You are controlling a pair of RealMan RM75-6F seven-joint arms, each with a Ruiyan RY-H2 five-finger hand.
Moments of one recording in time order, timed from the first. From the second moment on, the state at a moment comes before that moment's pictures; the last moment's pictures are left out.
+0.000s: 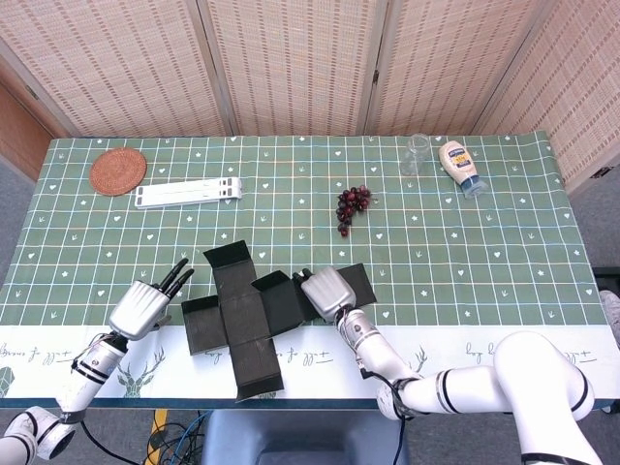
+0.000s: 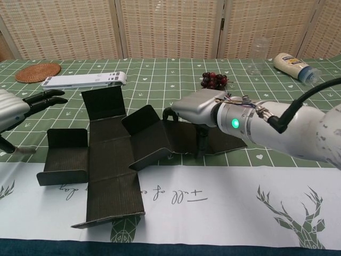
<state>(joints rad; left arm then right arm) -0.48 -1.60 0.00 -0.87 1.71 1.29 0.05 1.12 -1.70 0.08 -1.52 -0.60 0.98 -0.90</state>
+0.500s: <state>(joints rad) -0.47 -1.65 0.00 -0.90 1.65 1.28 -0.02 1.10 -1.71 0.09 -1.50 -0.63 0.98 -0.87</state>
